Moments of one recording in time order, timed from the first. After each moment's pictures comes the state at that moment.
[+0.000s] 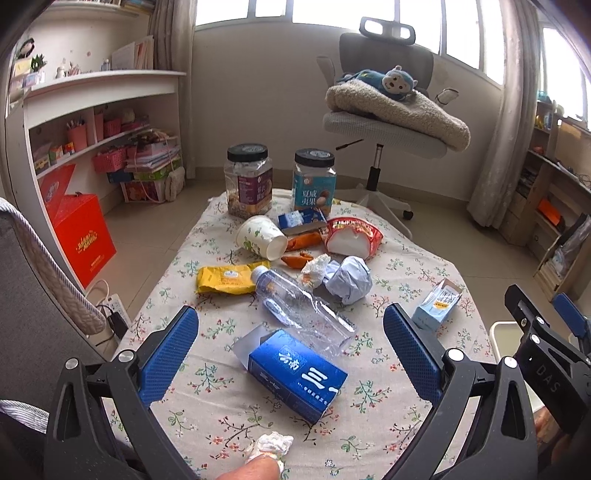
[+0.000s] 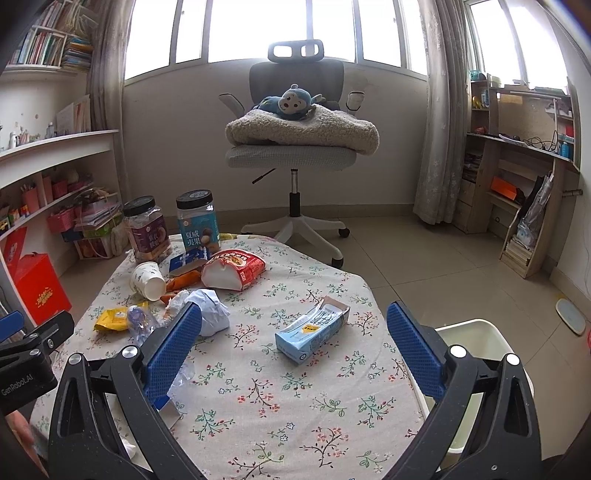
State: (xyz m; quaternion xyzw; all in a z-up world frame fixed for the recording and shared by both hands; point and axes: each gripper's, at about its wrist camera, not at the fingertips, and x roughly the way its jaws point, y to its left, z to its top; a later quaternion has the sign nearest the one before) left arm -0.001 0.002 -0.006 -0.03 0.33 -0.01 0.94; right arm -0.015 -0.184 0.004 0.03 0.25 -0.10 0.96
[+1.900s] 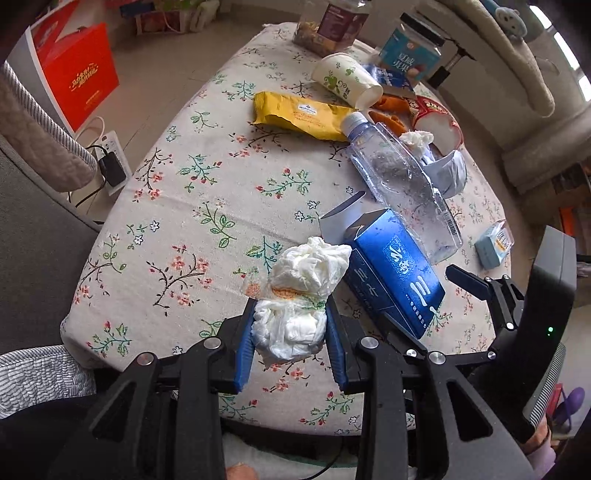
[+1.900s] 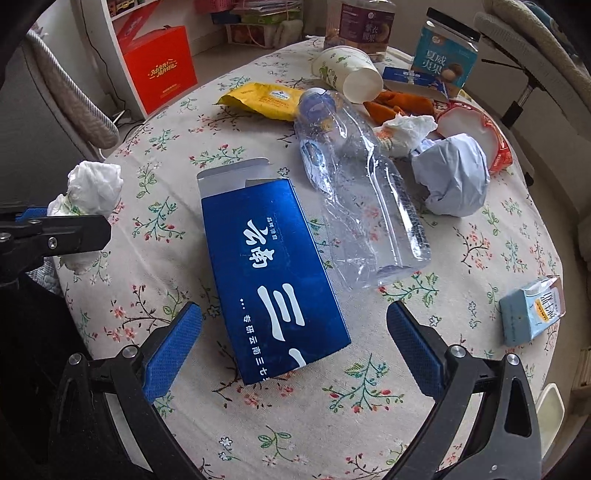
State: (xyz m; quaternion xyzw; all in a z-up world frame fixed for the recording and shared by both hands) left arm 0.042 0.128 -0.090 -0.16 0.59 0.00 0.79; right arm 0.087 -0.029 -0.130 -0.16 0.54 0.22 0.80
